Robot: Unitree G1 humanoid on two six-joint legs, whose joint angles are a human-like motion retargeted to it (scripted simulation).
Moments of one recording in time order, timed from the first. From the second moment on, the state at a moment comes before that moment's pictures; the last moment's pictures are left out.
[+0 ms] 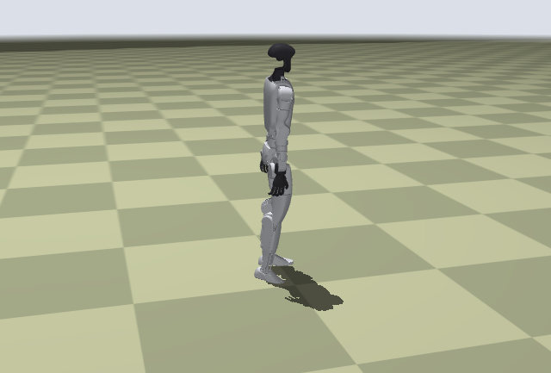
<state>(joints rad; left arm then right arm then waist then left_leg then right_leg) -0.06 0.07 0.31 1.66 -0.04 0.12 0.03 0.11 -0.13 -0.31 1.46 -0.56 0.04 0.07 0.00 0.00 -0.10 -0.13 -0.17 -0.22 0.03 -0.03 0.02 0.04 -0.14 -0.82 -0.02 0.00 0.04</state>
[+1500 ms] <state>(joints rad) -0.04 0.06 0.38 1.57 -0.05 0.13 0.00 0.10 -0.14 -0.29 1.49 -0.53 0.06 0.07 -0.14 0.02 -0.10 -0.15 -0.16 -0.18 0.05 -0.02 0.02 0.02 -0.14 -0.77 -0.01 0.00 0.04</state>
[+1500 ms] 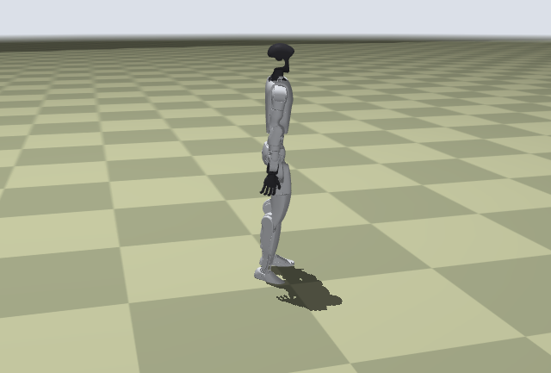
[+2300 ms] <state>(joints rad) 0.00 0.00 0.36 1.70 -0.03 0.16 -0.02 0.02 -0.11 -0.31 1.36 -0.57 0.06 0.11 0.41 0.01 -0.05 -0.26 -0.43 -0.69 0.02 0.22 -0.18 0.24 -0.03 -1.52 0.04 -0.20 0.17</state>
